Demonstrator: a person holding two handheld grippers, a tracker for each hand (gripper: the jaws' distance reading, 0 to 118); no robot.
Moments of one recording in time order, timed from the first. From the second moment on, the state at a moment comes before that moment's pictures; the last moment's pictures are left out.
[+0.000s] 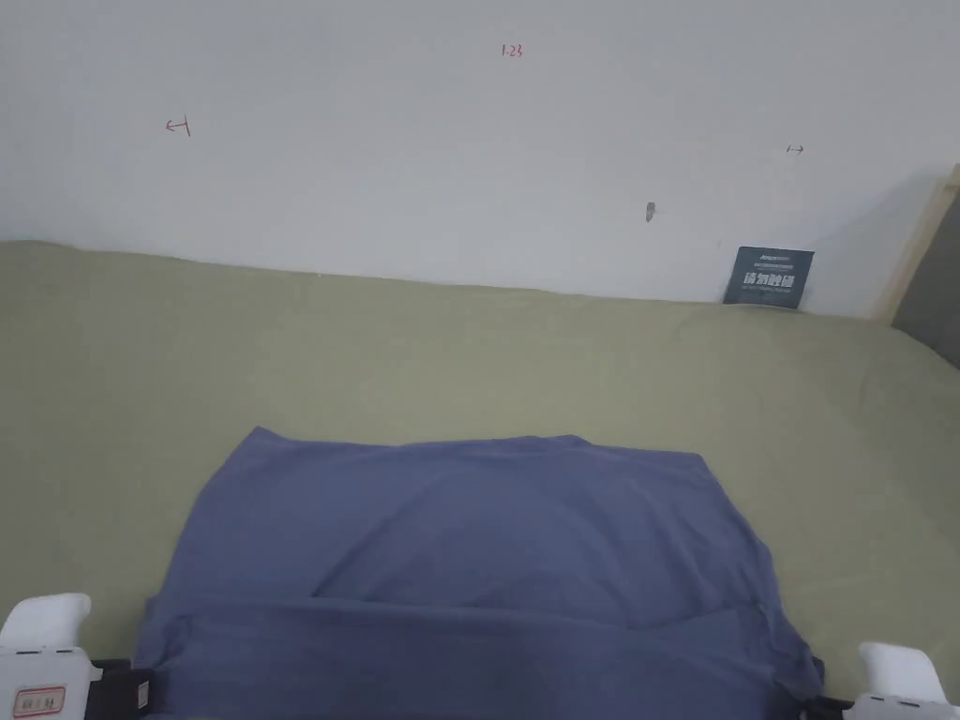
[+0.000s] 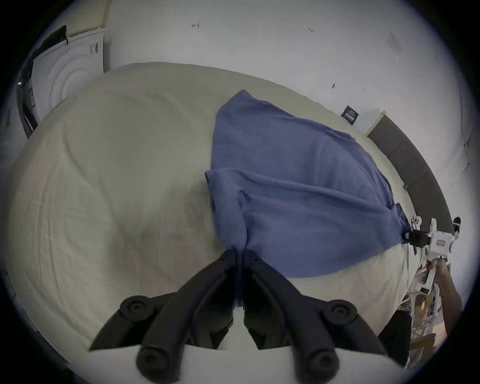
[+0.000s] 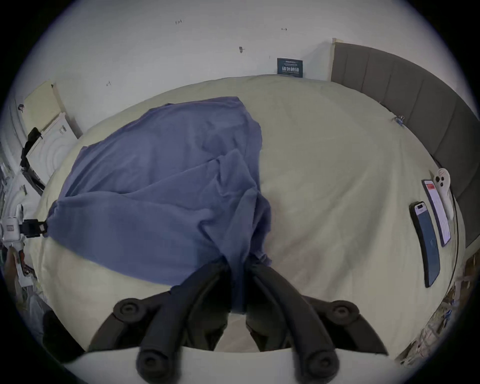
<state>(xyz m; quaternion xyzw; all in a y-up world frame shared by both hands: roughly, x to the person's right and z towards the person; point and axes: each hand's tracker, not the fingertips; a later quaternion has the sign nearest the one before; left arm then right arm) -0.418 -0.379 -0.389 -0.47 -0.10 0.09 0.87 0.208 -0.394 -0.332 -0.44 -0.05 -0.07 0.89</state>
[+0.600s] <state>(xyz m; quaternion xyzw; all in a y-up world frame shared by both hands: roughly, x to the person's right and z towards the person) -0.439 -0.371 -0.361 -0.45 -0.13 0.13 0.87 0.208 -0.364 -0.295 -0.43 -0.03 -0.04 0.90</state>
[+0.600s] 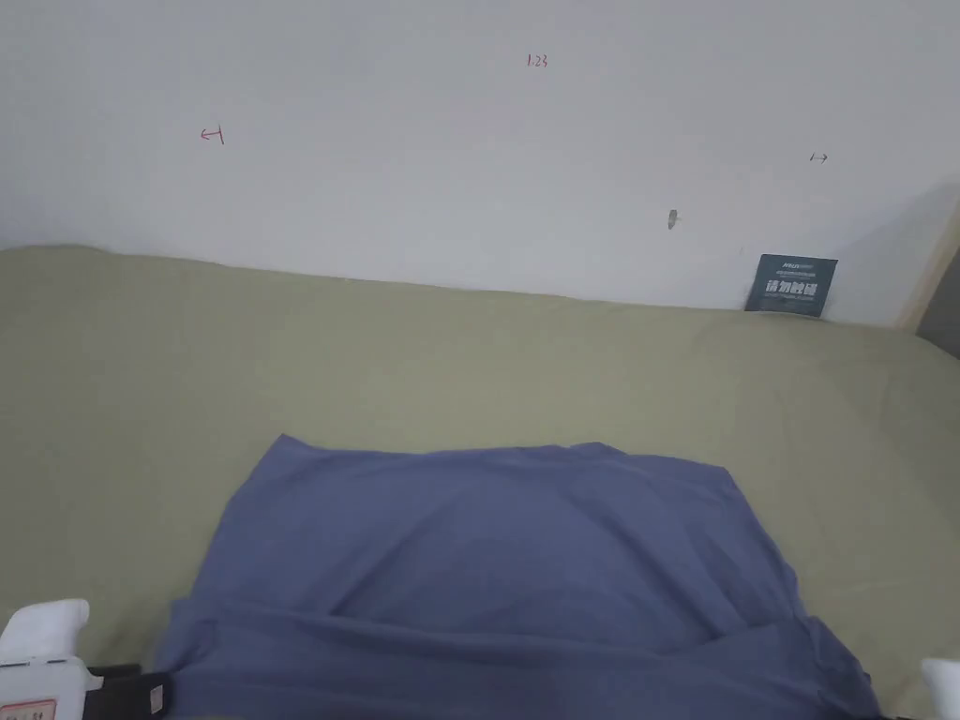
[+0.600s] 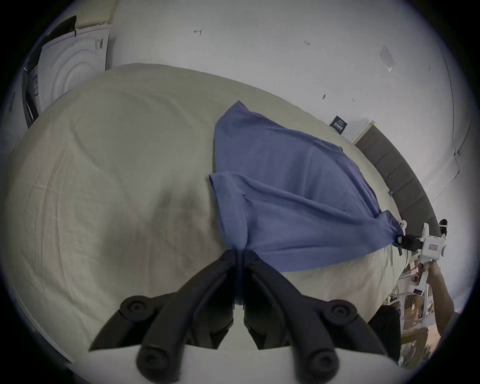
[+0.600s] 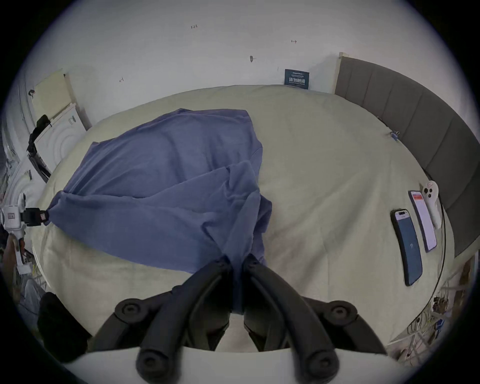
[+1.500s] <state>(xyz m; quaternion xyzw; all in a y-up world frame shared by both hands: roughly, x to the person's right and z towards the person) -0.457 -0.341 -0.341 -0.42 -0.13 0.15 0.88 0.215 -0.344 -0.278 -0.44 -0.02 -0.04 0.90</state>
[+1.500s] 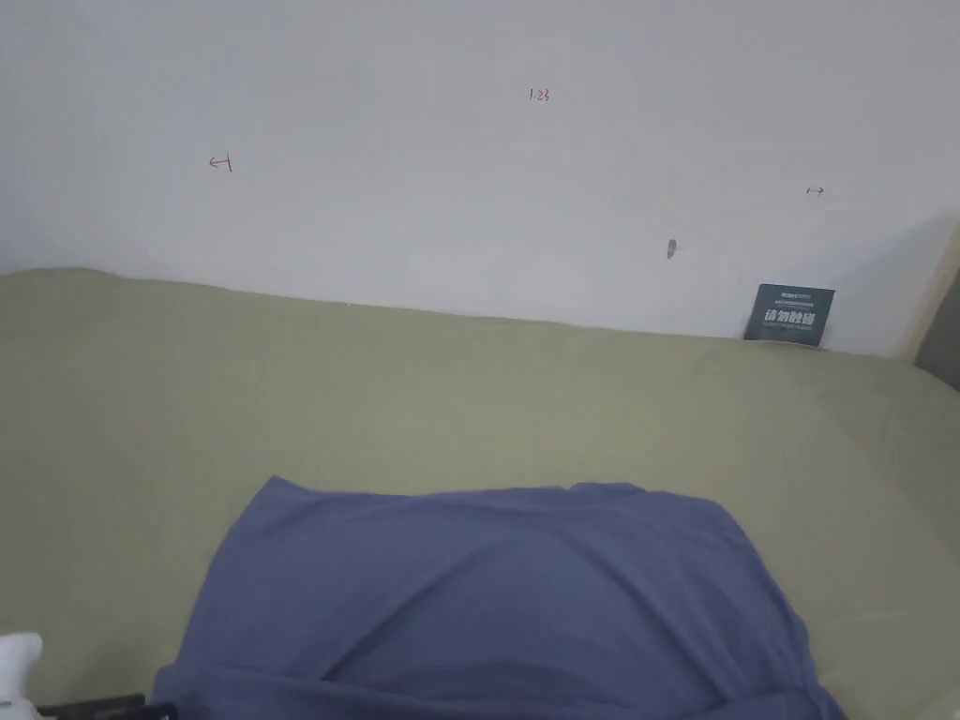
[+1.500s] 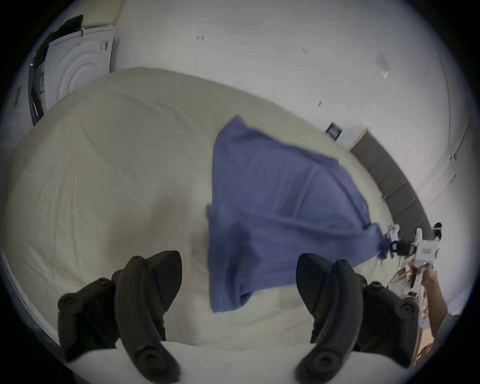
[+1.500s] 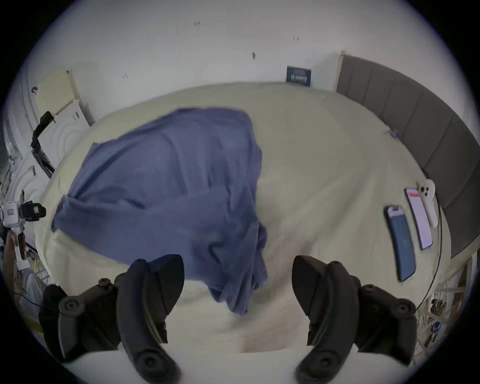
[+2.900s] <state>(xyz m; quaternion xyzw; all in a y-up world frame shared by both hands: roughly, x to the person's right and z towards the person) -0.369 -0.374 -0.667 -0.49 -0.10 0.00 0.87 0.245 -0.361 -0.660 -0.47 -0.06 -0.03 0.88</state>
